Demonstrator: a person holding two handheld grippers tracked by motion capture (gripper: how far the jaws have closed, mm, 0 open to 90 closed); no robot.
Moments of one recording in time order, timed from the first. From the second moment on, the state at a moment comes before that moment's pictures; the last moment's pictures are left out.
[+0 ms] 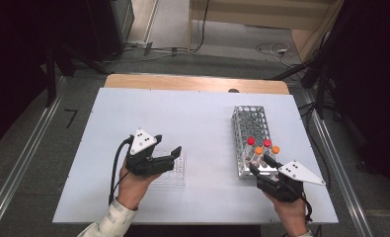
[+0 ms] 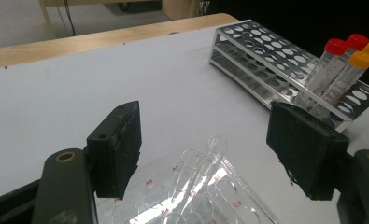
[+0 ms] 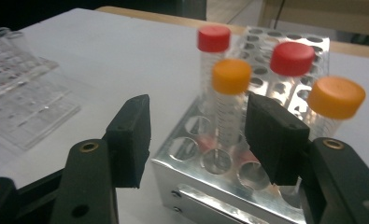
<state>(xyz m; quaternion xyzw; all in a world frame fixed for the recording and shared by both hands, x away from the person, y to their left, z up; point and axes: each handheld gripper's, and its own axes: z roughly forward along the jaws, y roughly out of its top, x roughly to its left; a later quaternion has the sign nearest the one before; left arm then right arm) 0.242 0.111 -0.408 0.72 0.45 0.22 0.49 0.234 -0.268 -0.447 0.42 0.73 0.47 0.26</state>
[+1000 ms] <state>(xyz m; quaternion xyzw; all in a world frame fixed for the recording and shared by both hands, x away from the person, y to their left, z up) 0.241 0.106 -0.408 0.72 0.44 0.22 0.49 0.252 -0.266 -0.451 0.43 0.72 0.46 0.30</state>
